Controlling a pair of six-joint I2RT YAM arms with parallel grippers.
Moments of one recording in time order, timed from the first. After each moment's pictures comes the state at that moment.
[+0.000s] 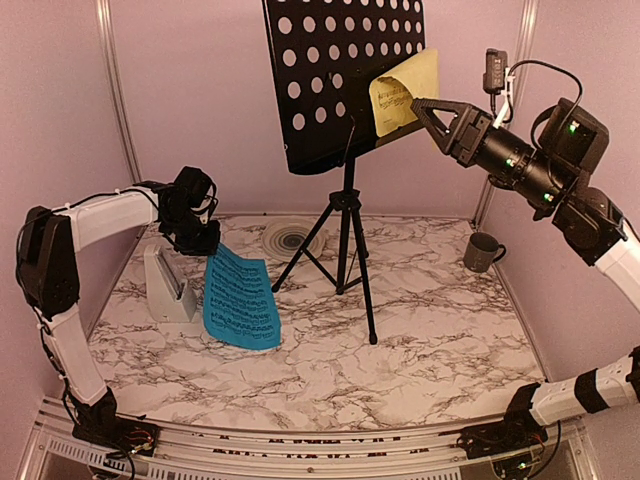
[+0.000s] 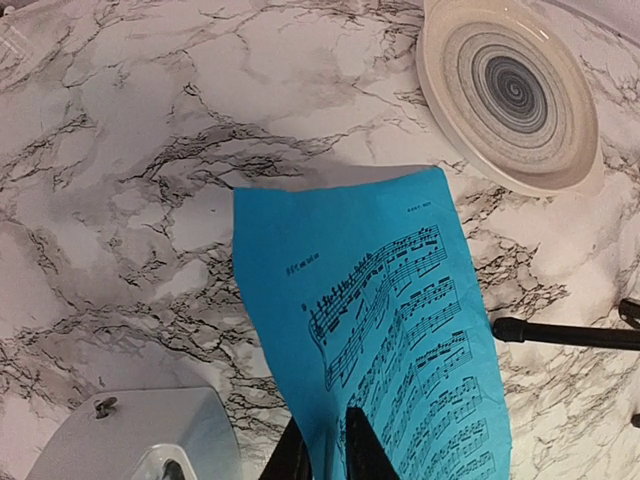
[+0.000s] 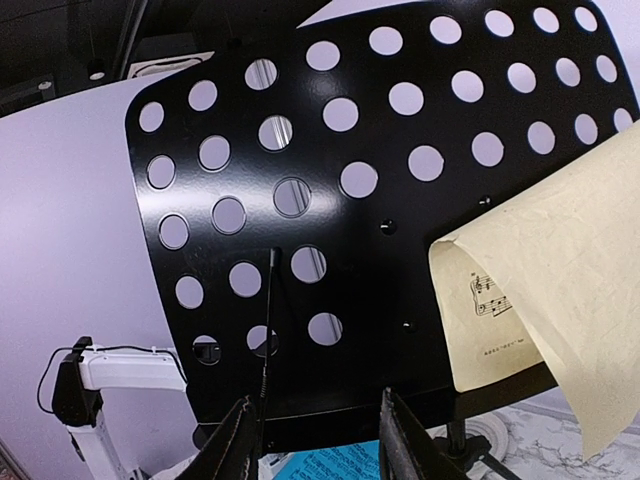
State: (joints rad) left arm -0.38 1.82 1.50 -0.74 -0.04 -0.34; right arm 0.80 1.10 1.41 -0.09 -0.05 0.27
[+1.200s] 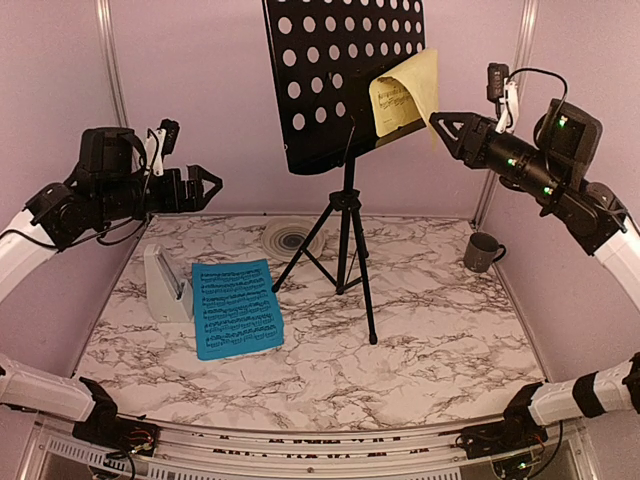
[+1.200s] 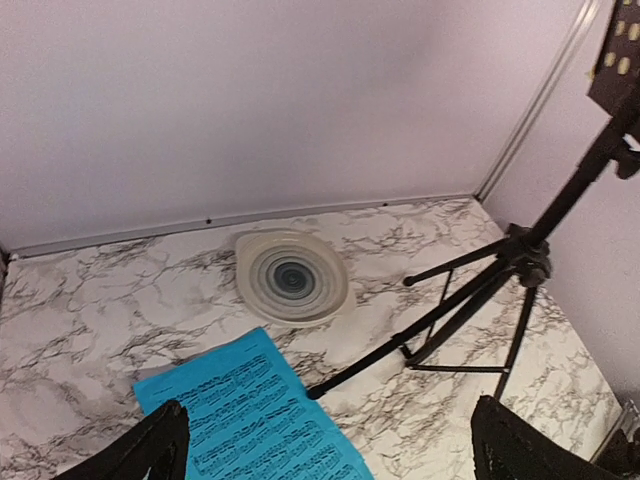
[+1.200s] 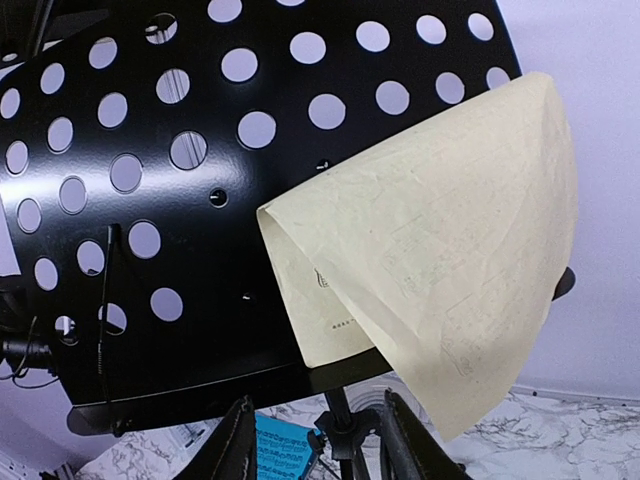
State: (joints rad) left arm -0.54 1.20 1.34 -0.54 -0.04 -0.29; right arm 0.62 1.10 1.43 -0.23 -0.03 0.23
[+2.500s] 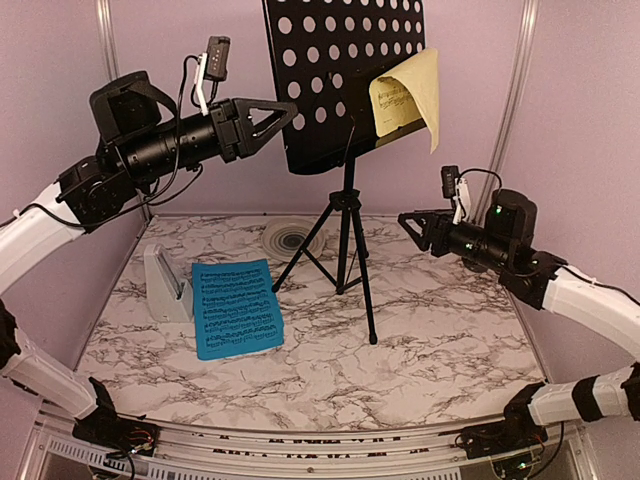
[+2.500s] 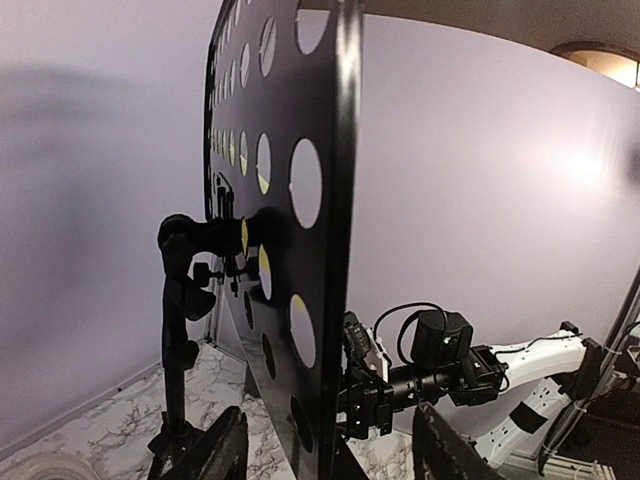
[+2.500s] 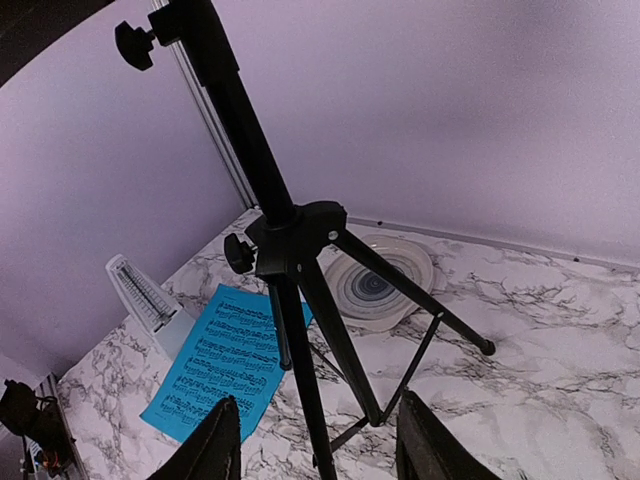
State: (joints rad) left arm -0.85 1.36 1.57 -0.04 0.29 -0.29; right arm 0.51 1.07 0.84 0.09 -0.24 0.28
